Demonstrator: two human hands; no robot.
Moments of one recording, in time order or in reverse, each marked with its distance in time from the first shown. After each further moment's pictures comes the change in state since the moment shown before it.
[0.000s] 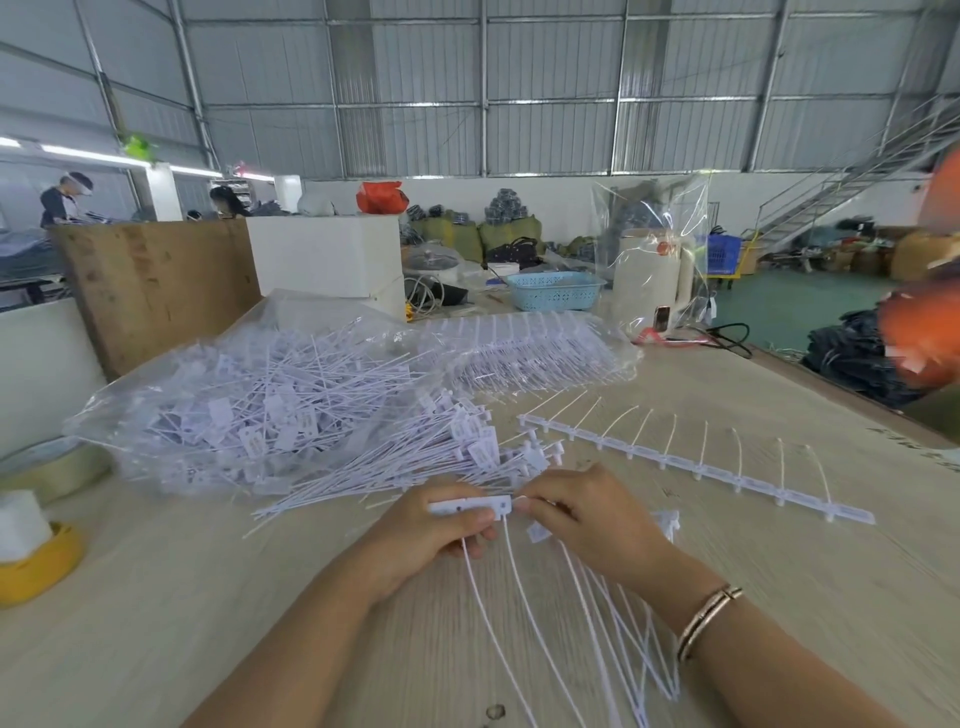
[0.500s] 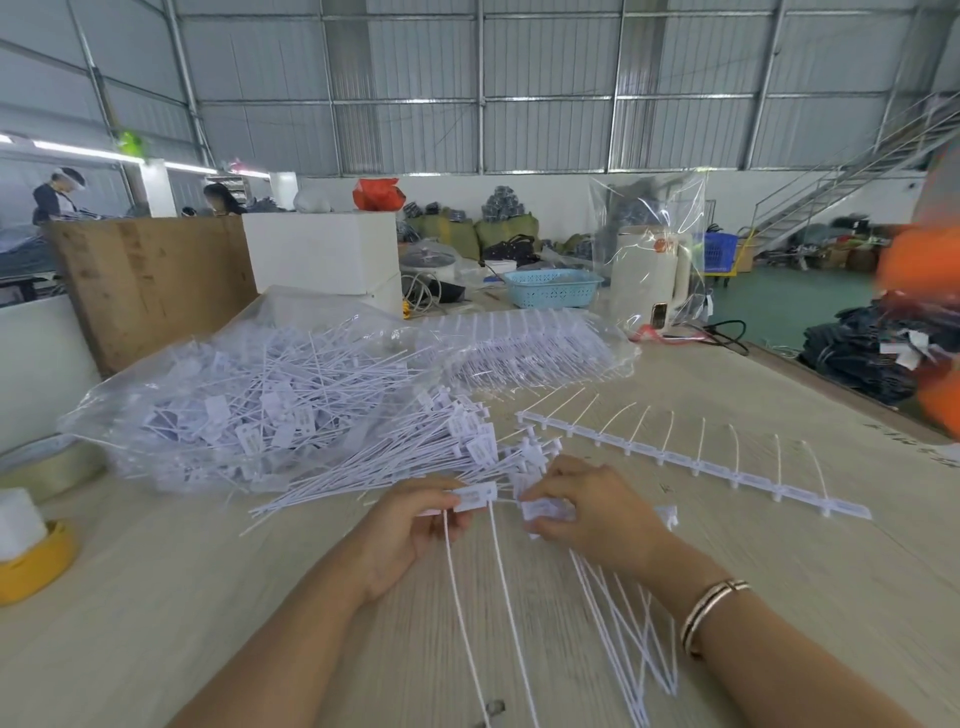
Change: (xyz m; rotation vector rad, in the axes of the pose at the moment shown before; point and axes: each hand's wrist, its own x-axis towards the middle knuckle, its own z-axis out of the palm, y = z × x) left_hand 0.005 -0.005 -0.004 -0.434 0.065 -0.044; right_hand 0.000 0.018 0.004 -0.079 -0.130 0.096
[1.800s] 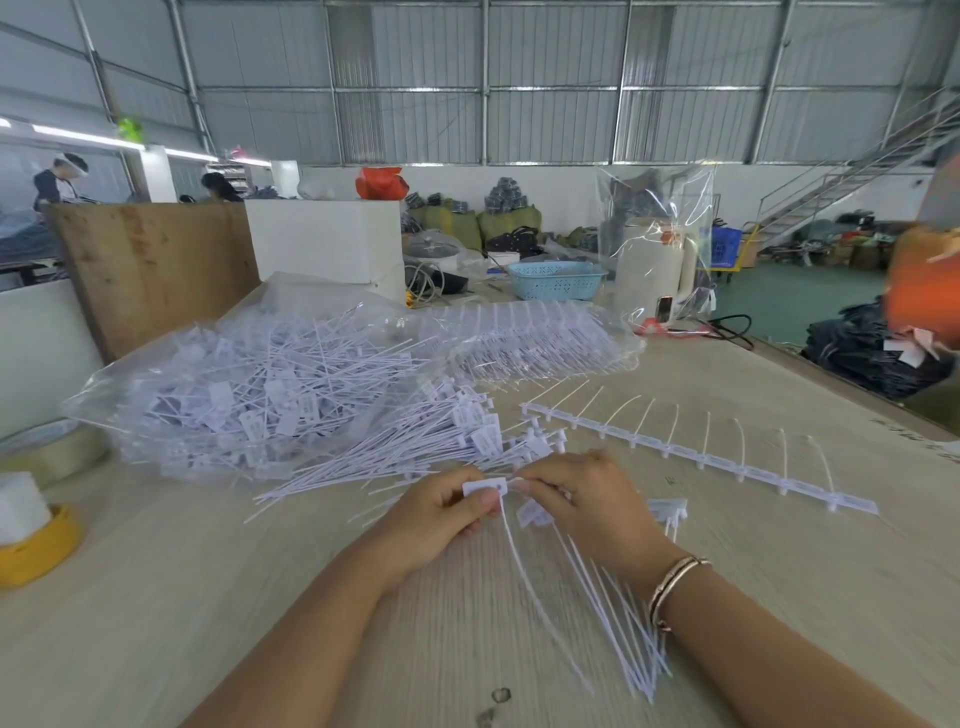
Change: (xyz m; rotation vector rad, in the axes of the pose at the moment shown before) left_hand -0.002 -0.006 0.007 0.606 -0.077 0.182; right_hand -0.001 -0.021 0.003 0.100 0.220 -0.068
